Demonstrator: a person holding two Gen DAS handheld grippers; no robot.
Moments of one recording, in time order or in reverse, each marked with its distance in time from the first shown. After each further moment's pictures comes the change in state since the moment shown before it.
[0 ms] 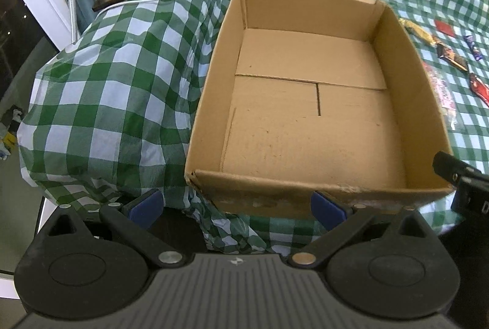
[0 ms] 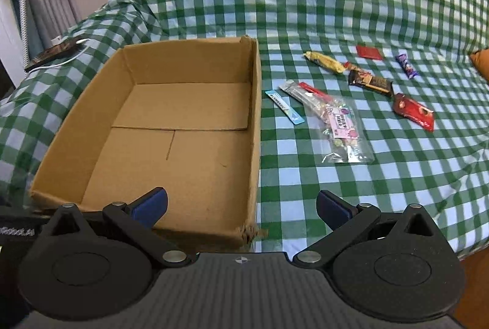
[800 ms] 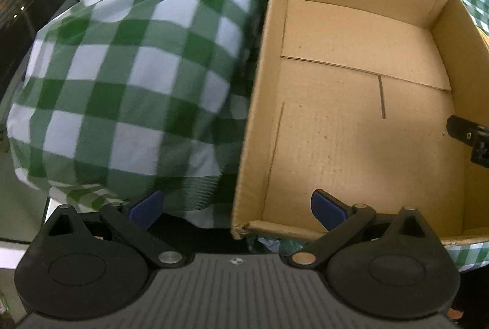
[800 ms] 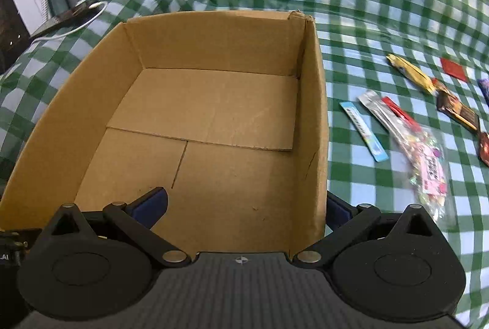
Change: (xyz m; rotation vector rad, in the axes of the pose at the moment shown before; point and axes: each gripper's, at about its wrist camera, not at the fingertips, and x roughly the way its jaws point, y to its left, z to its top) left arm 0.081 0.063 0.027 -0.125 0.138 0.106; right arm 0.117 0.052 0.050 -0.181 0.082 0.126
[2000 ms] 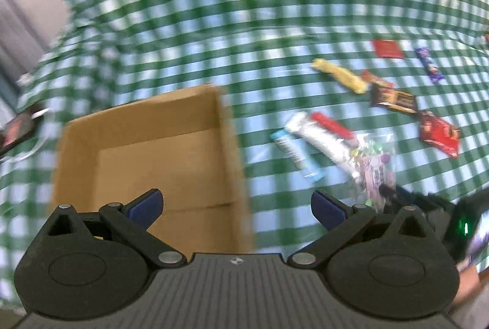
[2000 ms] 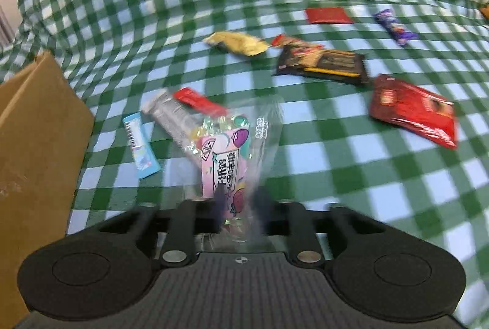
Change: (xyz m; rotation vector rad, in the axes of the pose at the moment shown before) left arm -0.110 -0.300 0.099 0.312 -0.203 -0.179; right arm 0.033 -0.298 -0.032 0.263 -0.109 -0.143
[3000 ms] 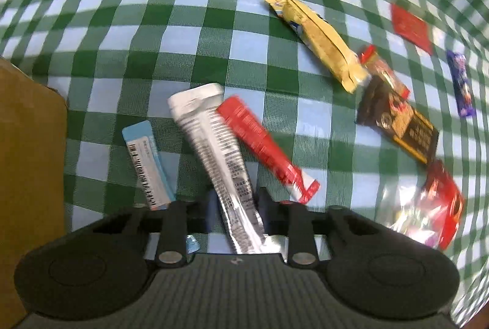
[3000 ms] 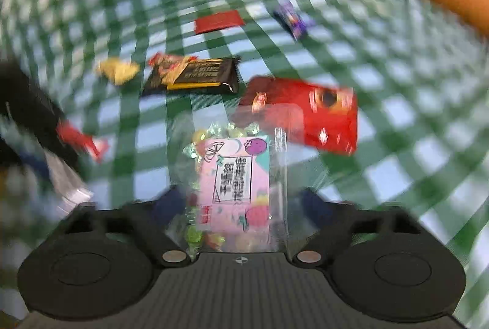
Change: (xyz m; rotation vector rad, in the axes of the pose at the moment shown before) left arm 0.214 -0.100 0.069 -0.230 0.300 -0.181; right arm 0.018 -0.083 0.007 0.047 -0.066 -0.207
